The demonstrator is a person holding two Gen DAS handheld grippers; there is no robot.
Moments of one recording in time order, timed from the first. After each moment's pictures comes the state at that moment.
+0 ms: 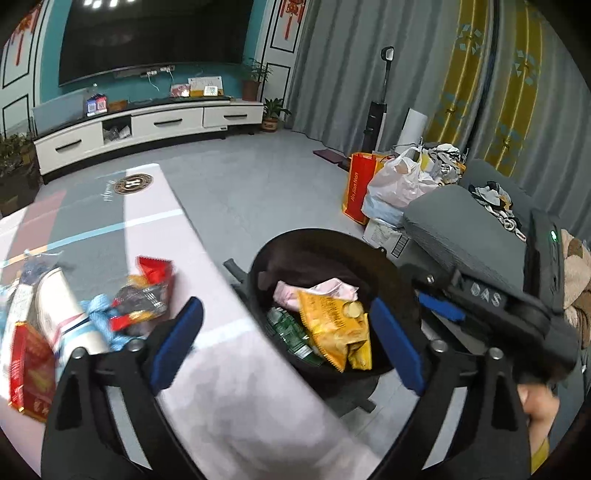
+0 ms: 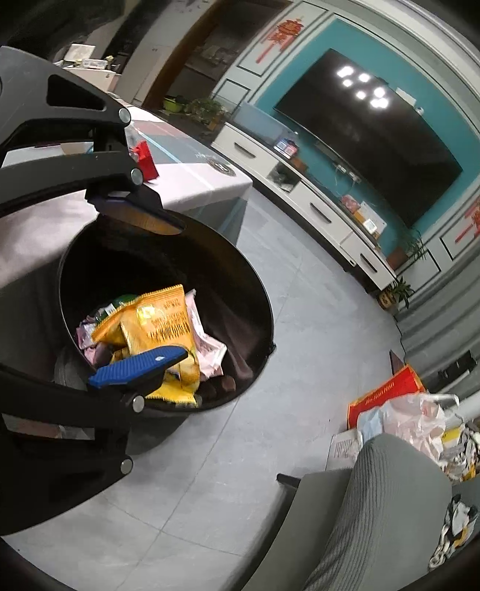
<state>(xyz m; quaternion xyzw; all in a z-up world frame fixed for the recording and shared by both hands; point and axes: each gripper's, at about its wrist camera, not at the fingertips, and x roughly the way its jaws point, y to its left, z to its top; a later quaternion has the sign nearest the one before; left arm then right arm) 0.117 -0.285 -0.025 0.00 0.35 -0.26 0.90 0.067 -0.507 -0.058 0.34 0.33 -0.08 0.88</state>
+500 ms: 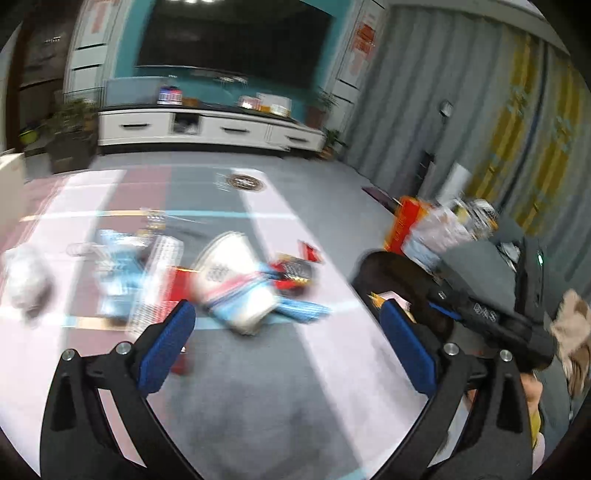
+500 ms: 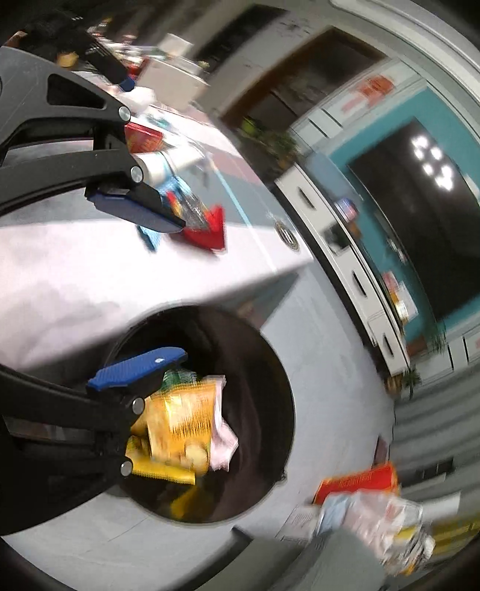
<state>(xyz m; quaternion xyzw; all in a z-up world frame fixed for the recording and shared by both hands) 0.081 -0.109 -0.007 -0.09 0.32 -0.16 0.93 0.086 -0.399 -0.043 0.22 0.36 0.05 0.91</state>
